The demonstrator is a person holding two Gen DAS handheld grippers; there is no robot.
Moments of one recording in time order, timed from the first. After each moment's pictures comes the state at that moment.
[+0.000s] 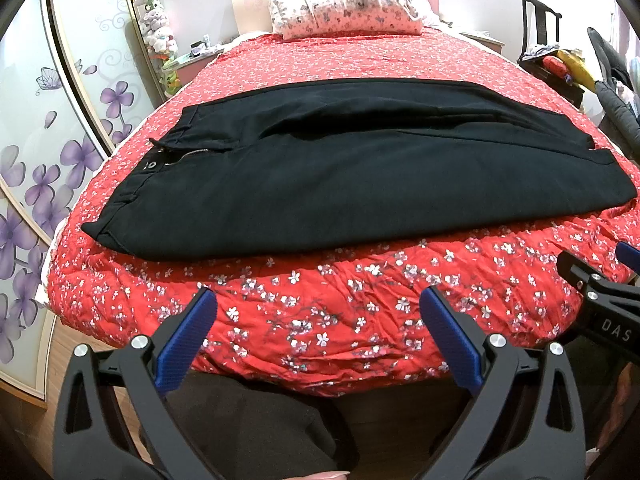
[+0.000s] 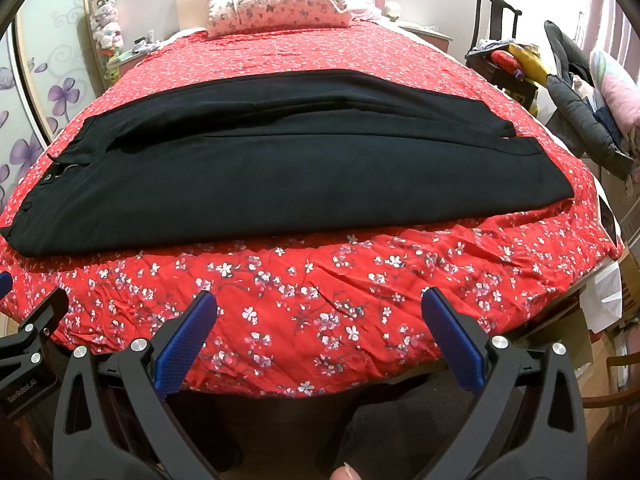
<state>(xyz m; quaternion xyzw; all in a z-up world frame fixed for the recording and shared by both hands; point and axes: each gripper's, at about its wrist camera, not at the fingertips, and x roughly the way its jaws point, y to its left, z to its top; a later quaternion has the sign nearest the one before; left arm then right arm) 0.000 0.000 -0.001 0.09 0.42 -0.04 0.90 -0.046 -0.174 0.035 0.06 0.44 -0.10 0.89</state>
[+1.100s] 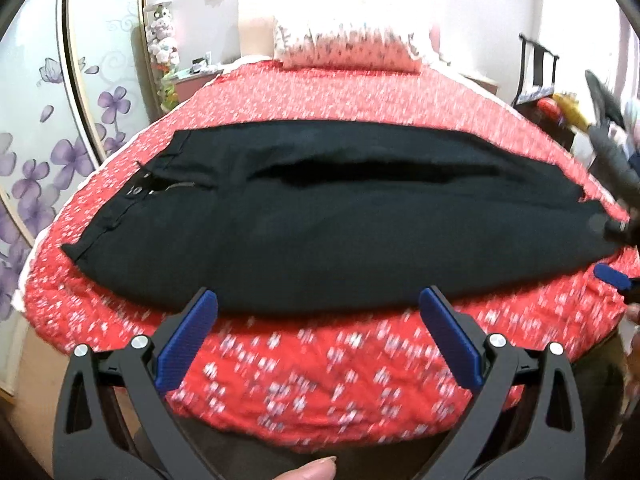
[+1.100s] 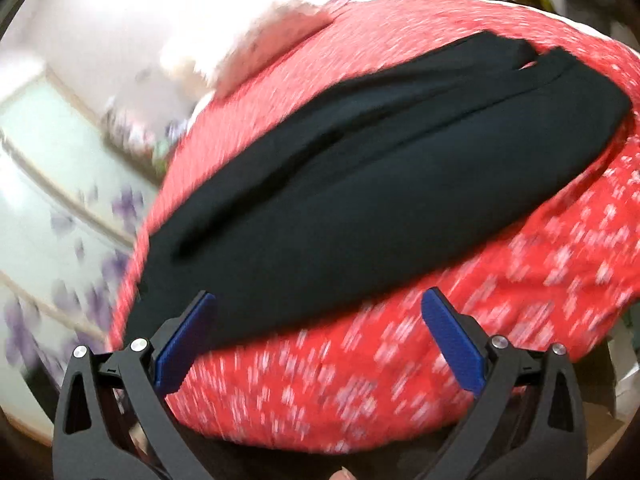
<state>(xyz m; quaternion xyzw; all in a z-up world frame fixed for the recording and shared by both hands) 0.023 0.006 0.002 0.03 0.36 -0.06 0.93 -0.025 -0.322 0.024 0.35 0.37 0.00 0.86</state>
